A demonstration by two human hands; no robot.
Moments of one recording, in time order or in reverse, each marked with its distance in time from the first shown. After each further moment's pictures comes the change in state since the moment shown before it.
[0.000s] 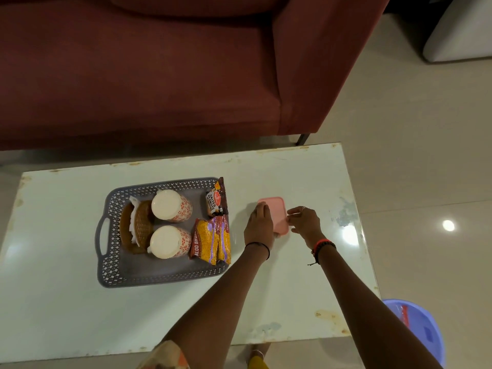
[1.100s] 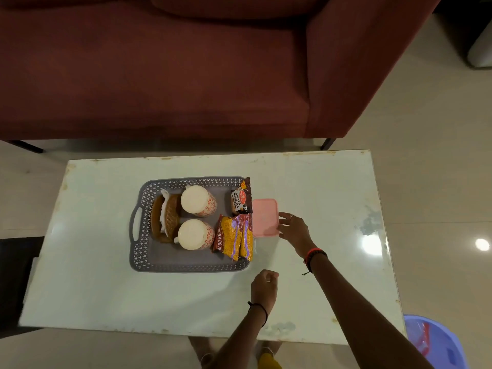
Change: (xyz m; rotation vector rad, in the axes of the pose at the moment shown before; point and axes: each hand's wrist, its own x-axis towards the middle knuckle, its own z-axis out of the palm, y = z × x) left_hand -0.111 -0.045 0.052 -0.803 -0.048 -0.544; right_hand -0.030 -0.013 0.064 -0.055 -0.224 -0.099
